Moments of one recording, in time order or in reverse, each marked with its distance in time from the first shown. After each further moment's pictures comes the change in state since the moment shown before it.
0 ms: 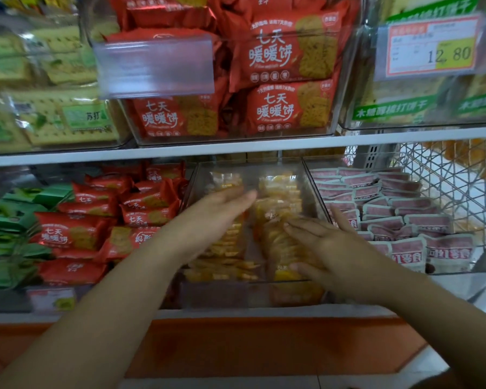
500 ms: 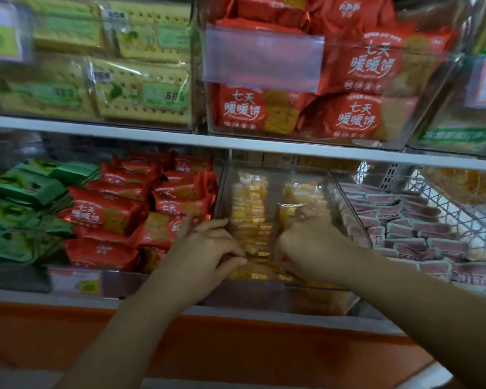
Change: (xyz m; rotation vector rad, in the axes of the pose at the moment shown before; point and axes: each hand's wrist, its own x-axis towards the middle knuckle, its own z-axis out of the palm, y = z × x) left_hand -0.032 -0.096 -0.045 0.785 0.219 0.463; right_hand 0.078 -0.080 -0.013 -0.379 -0.200 -0.103
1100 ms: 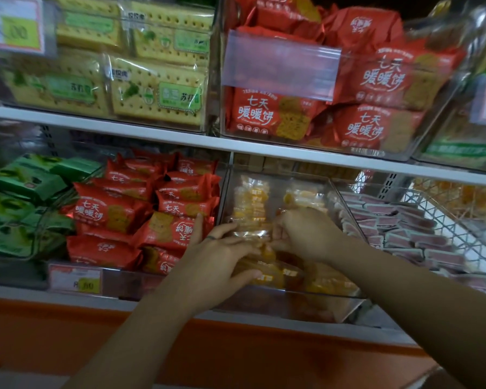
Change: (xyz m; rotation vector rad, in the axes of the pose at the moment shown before) left_hand 0.001 0.008 0.008 0.085 -0.062 0.007; right_hand 0.029 0.015 0.005 0.282 0.120 0.151
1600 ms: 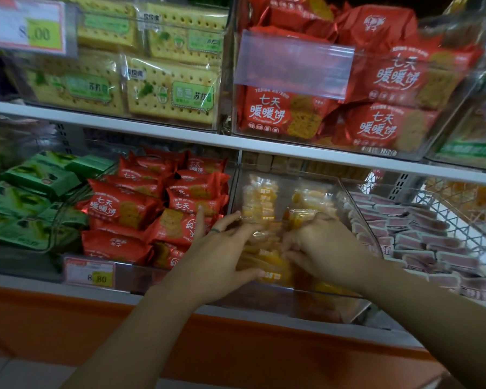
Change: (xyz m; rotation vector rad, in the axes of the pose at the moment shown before) left_hand 0.001 -0.003 -0.004 0.013 0.006 -0.054; right_hand -0.034 -0.010 -0.007 -0.027 0.028 -0.116
